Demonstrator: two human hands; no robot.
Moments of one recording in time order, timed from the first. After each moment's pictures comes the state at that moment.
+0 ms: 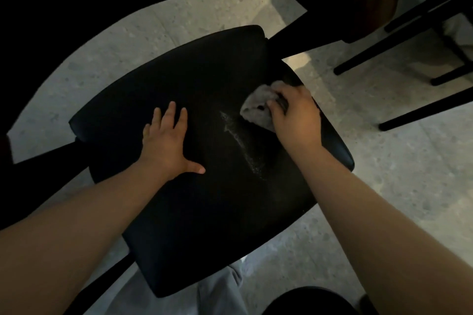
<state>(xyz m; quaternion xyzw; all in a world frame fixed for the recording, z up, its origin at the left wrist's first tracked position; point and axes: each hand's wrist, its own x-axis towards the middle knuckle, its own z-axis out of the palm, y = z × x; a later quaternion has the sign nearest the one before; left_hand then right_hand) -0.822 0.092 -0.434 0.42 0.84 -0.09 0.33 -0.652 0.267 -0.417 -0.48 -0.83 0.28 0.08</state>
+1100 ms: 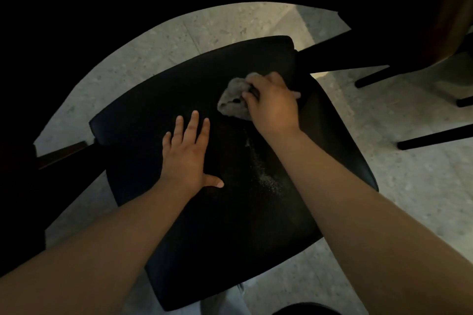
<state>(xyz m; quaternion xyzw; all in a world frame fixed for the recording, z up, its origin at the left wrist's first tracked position) -0.822 0.086 -0.450 0.42 0.85 -0.08 0.32 -0.752 0.266 -0.441 -0.38 -0.89 0.26 0.03</state>
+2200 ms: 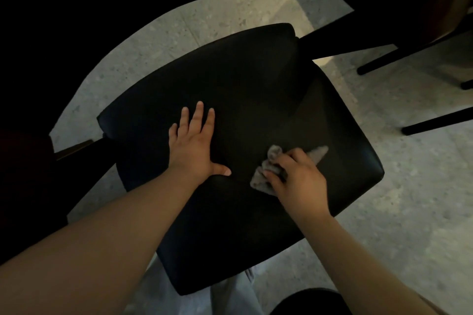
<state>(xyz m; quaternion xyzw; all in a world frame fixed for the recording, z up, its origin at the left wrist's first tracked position) -0.823 0.086 -0.447 0.40 0.85 -0.07 0.33 -0.617 0.175 -0.437 -0.41 -0.87 0.25 -0.09</state>
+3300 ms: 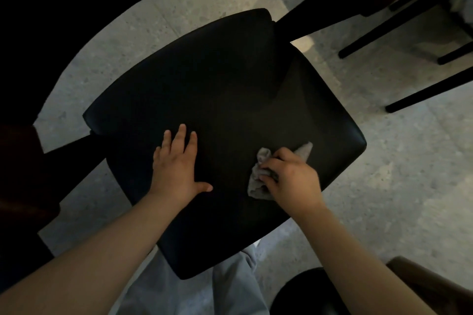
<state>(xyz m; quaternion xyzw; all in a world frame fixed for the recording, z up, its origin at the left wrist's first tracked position) -0.792 0.035 -0.428 0.42 0.83 -0.08 0.37 -0.586 0.154 -0.426 -0.37 -0.88 0.26 -0.11</state>
